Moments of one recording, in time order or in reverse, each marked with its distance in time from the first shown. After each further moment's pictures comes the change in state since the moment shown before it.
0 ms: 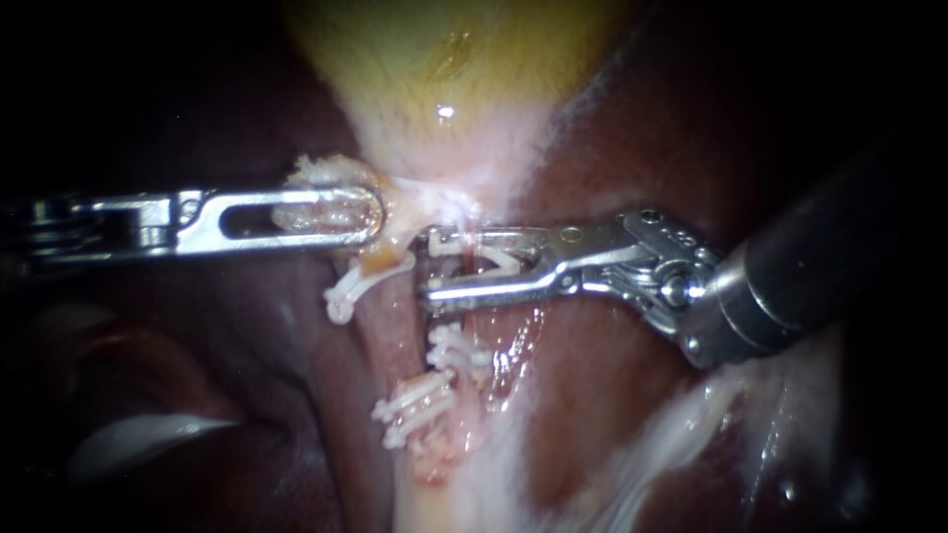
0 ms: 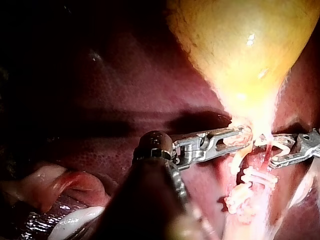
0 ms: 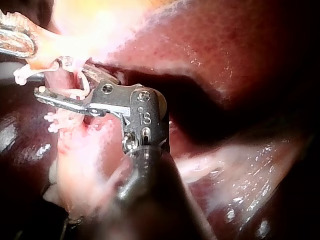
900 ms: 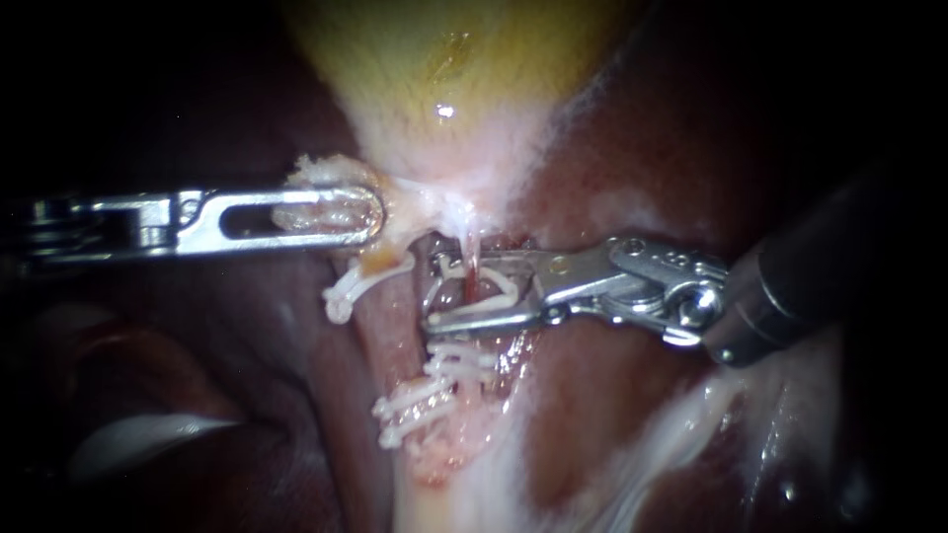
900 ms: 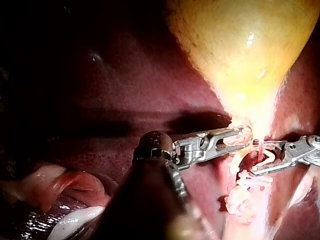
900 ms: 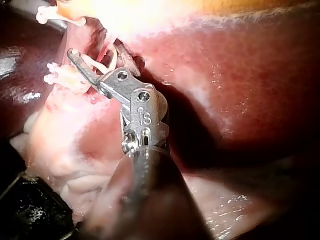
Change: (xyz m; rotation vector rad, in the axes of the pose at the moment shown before) right arm -0.004 0.001 0.001 -0.132 -0.209 -0.132; left arm 0.000 0.000 0.000 0.000 0.000 -0.001
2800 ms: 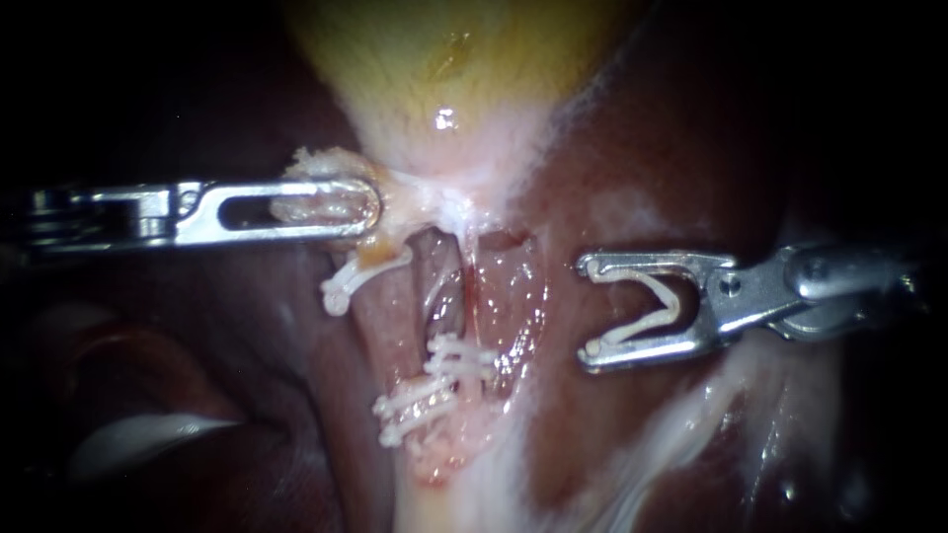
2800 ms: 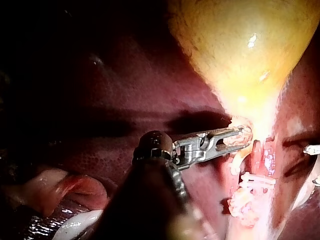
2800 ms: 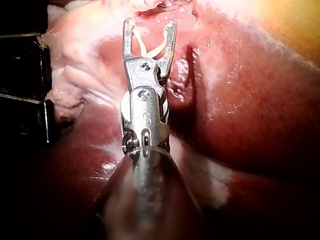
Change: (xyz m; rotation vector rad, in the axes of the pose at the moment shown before) right arm 0.003 -0.008 -0.013 -0.064 -0.094 -0.439; left arm -0.001 0.001 -0.001 0.003 0.006 -0.001
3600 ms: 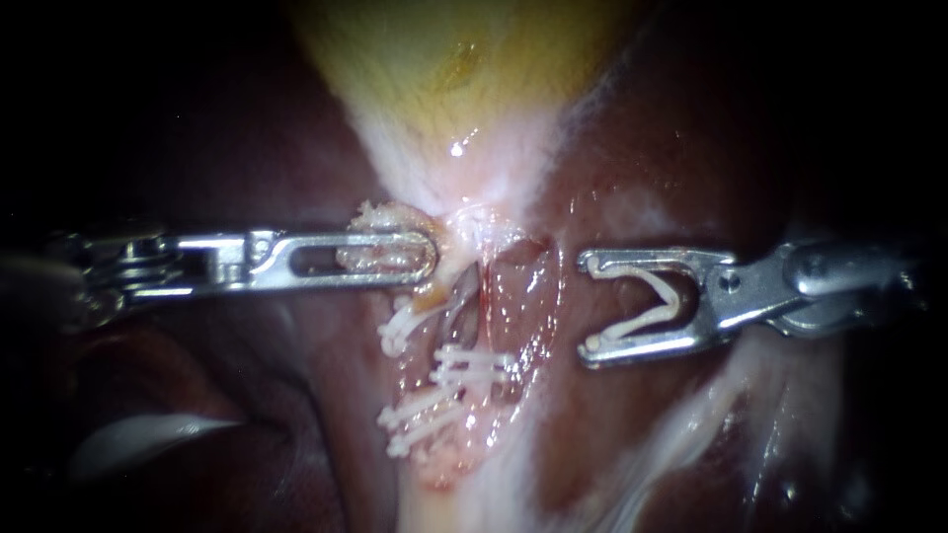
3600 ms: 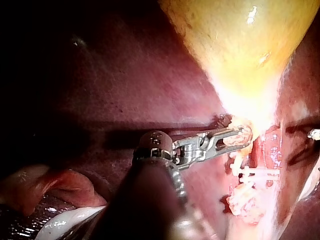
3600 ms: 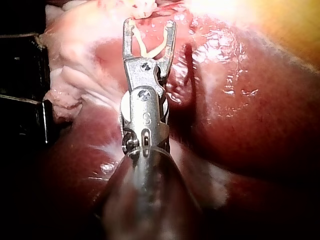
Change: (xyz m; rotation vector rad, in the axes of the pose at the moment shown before) right arm 0.000 0.000 0.000 -0.002 -0.001 0.001; left arm 0.005 0.004 0.007 -0.013 0.047 0.015
